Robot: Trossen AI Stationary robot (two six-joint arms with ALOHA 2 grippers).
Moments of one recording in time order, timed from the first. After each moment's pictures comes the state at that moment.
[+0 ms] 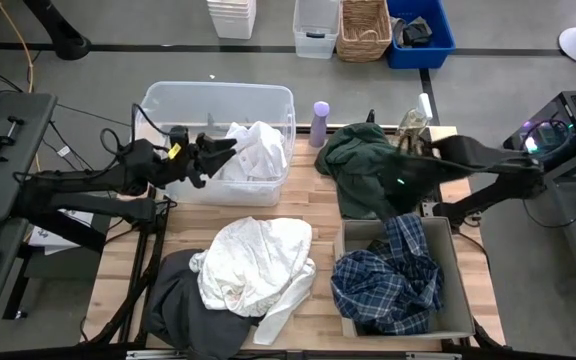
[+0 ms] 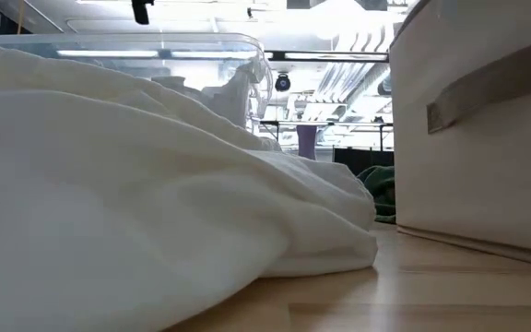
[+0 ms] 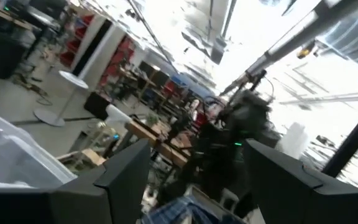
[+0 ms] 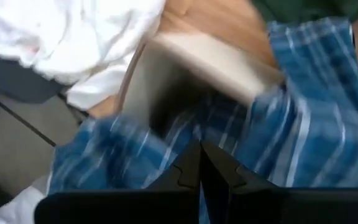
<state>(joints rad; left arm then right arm) 0.13 0.80 0.70 0.35 -0.17 -0.56 0.10 1.28 1.60 -1.52 -0.20 1.22</state>
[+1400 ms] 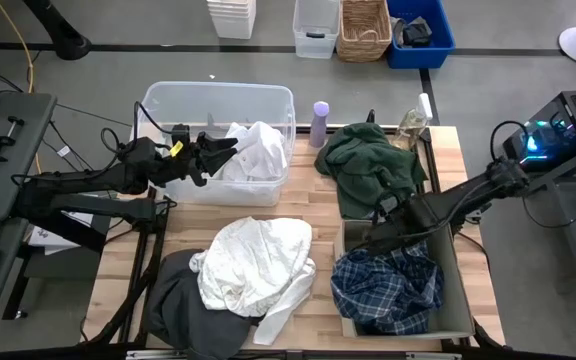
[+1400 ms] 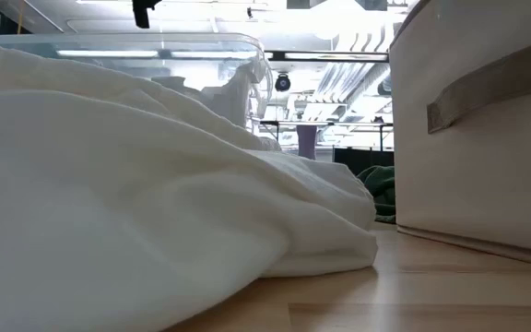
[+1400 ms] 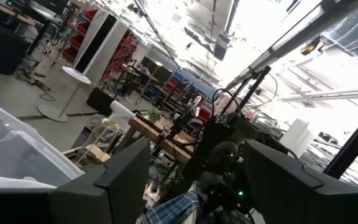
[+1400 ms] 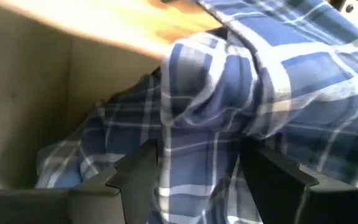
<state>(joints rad) 0.16 0.80 0.70 0.33 -0.13 -0.58 0.42 1.43 1.36 -1.57 0.01 1.67</state>
